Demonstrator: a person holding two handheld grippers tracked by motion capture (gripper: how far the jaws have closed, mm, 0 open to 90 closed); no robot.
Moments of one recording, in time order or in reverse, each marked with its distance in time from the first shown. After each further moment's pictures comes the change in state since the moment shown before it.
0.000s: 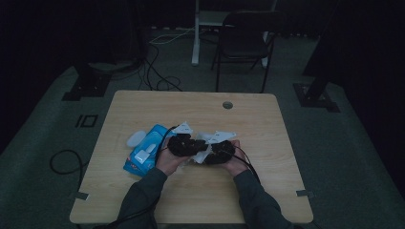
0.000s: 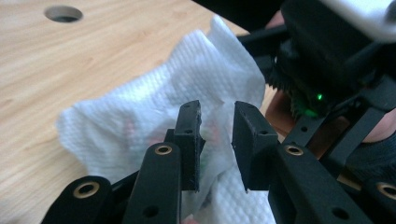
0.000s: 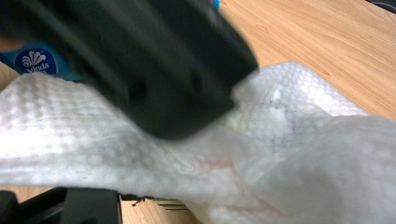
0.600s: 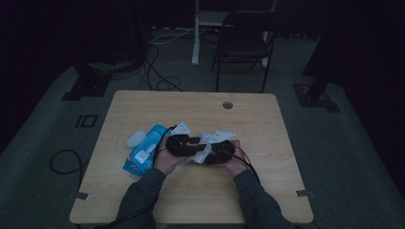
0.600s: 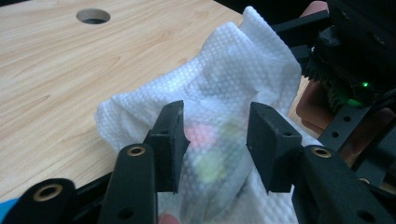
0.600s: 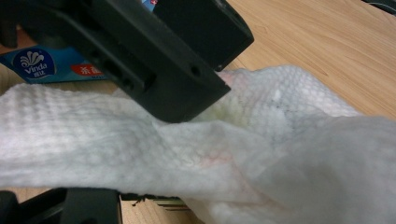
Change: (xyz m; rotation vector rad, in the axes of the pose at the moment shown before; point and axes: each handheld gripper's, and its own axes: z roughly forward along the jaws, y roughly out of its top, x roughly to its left) left arm 0.006 -0.008 0.004 0.003 0.063 0.033; right arm 0.000 0.001 0.000 0.001 -0.006 -0.004
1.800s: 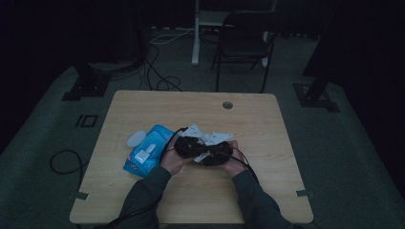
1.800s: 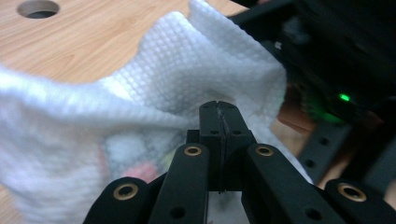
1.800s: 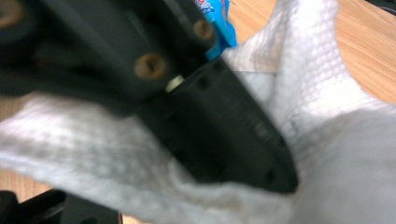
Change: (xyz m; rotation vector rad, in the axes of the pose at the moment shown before) left arm -0.011 0.010 0.018 0.088 -0.063 0.081; right arm 0.008 0.002 0.003 0.008 0.016 -0.037
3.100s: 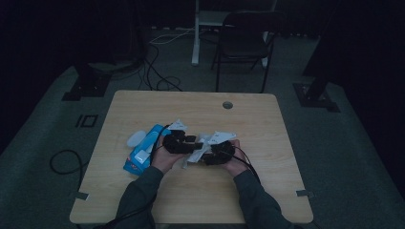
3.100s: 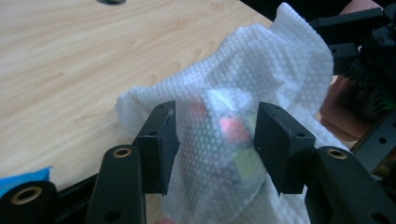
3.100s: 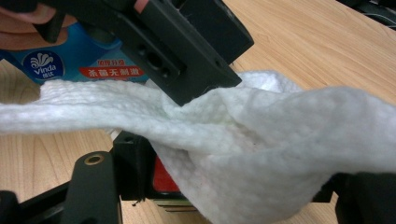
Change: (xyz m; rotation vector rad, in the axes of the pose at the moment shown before) left arm 0.026 -0.016 -0.021 -0.053 0.050 -0.204; right arm -0.004 0.000 -0.007 -0.023 -0.017 0.004
